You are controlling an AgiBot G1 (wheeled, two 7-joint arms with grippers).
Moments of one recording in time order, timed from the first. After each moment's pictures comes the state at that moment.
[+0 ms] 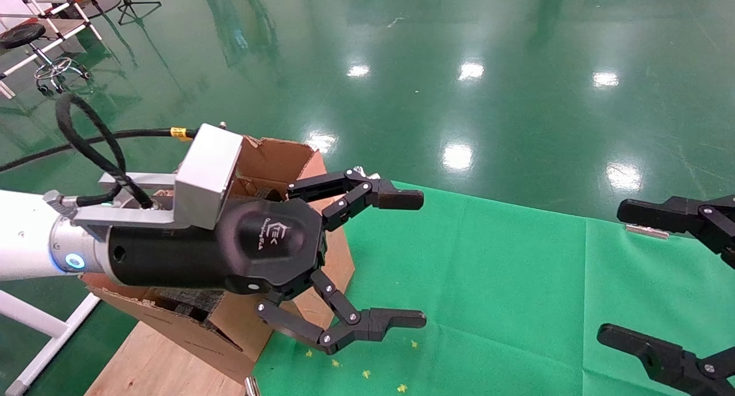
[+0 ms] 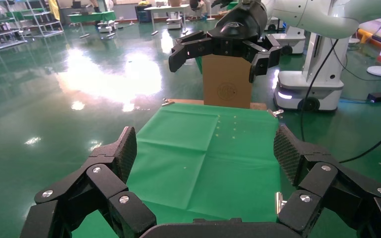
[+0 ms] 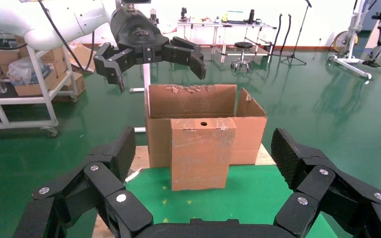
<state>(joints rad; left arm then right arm) -1.08 0.61 0.28 -1.28 0.73 1.49 -0.19 1.08 -0.58 -0.35 1.24 -0.67 -1.45 0.14</state>
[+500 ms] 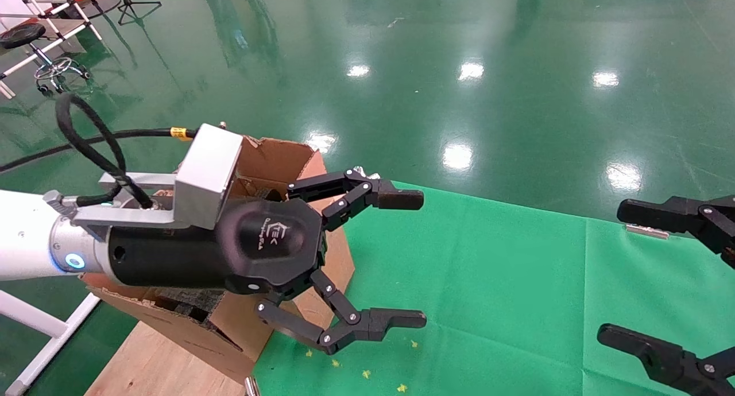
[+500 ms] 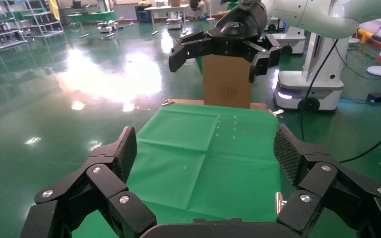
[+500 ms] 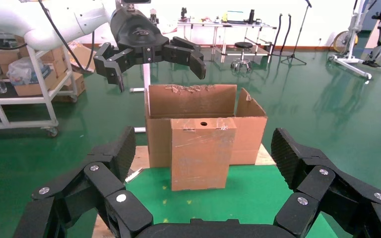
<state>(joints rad) -1.08 0.61 0.28 -1.28 0.73 1.49 -0.19 1.08 -0.58 -0.35 1.24 -0.67 -1.45 0.14</state>
